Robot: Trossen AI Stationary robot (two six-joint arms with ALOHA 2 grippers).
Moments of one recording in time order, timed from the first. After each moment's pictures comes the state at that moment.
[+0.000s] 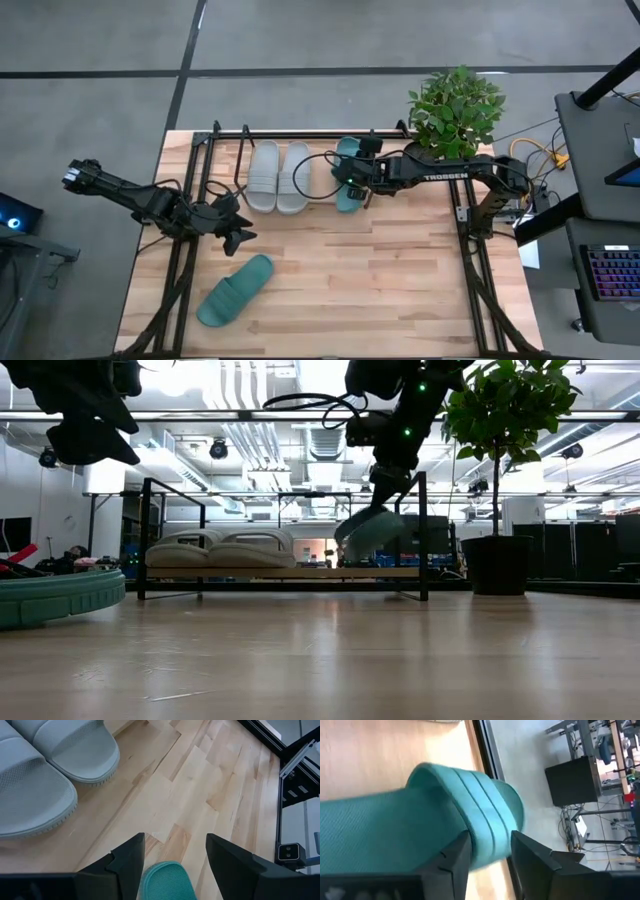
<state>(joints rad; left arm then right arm) -0.34 0.71 0.65 -0.64 -0.29 -0.88 -0.14 1.69 1.29 -0.62 0.70 -0.21</state>
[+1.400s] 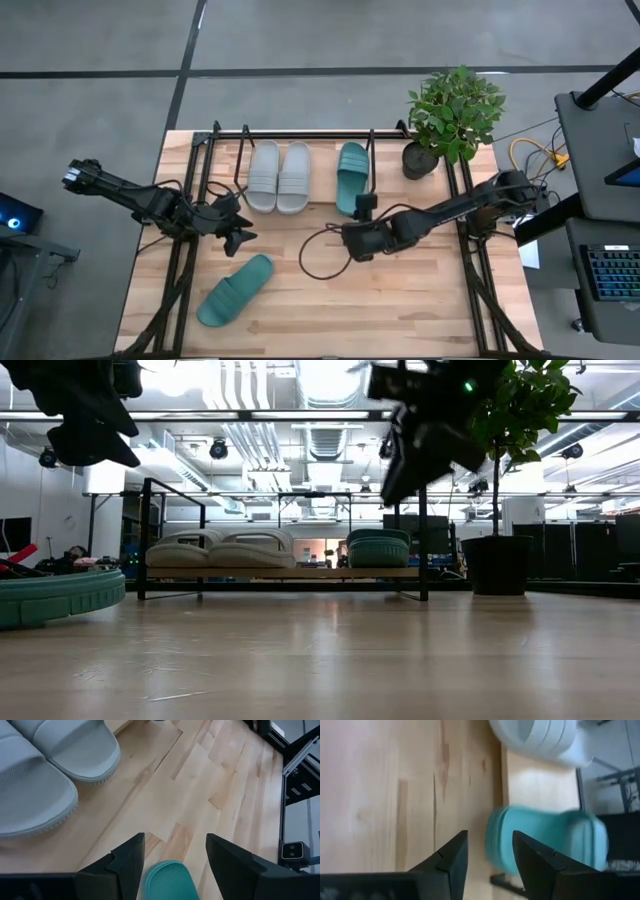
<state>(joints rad) -0.34 0.72 0.65 -0.64 -0.29 -0.87 0.28 1.69 1.19 -0.62 0.62 0.03</state>
